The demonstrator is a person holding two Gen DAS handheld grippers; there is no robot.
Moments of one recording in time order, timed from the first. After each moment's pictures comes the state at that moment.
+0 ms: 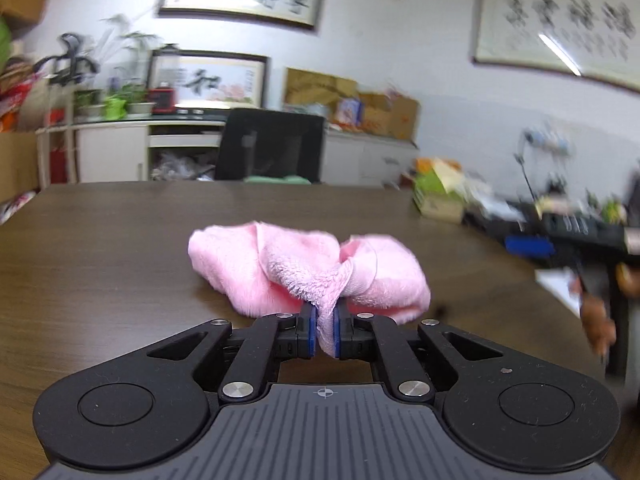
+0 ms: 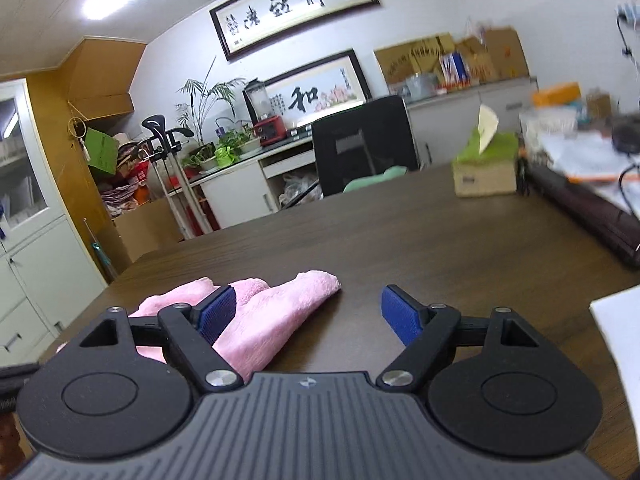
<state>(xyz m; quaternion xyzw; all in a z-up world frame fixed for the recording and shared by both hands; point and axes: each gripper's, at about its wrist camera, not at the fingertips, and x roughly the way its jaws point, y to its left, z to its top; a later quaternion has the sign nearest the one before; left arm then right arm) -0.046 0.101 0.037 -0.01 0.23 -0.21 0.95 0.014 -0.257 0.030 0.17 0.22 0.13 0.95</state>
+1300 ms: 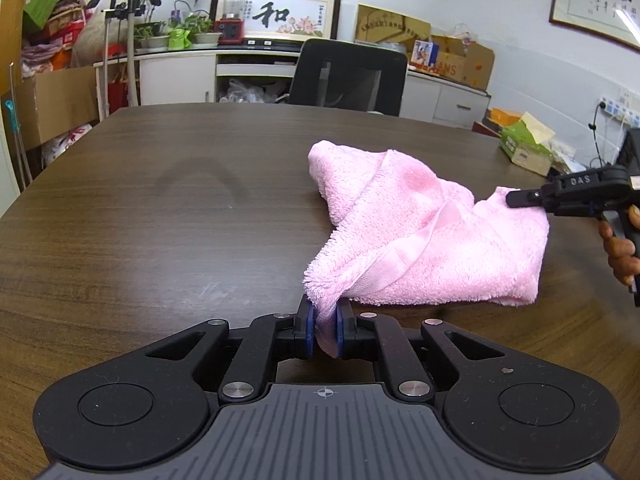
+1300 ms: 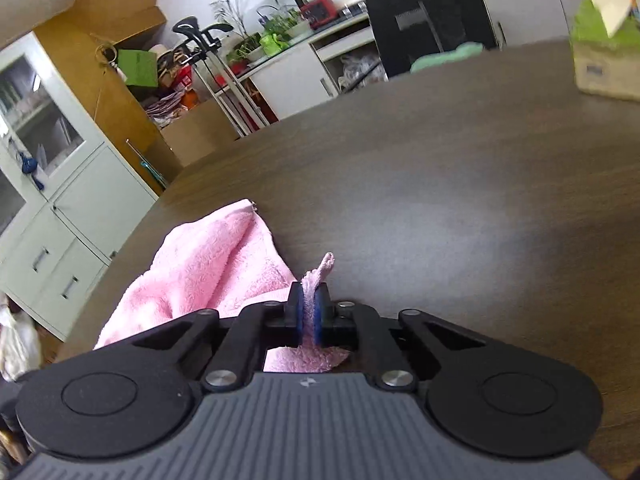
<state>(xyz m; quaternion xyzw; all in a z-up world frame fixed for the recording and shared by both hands) -0.020 0.167 0.018 -0.06 0.33 -0.11 0.94 0.123 -0.218 0.013 0.18 0.35 0.26 0.88</state>
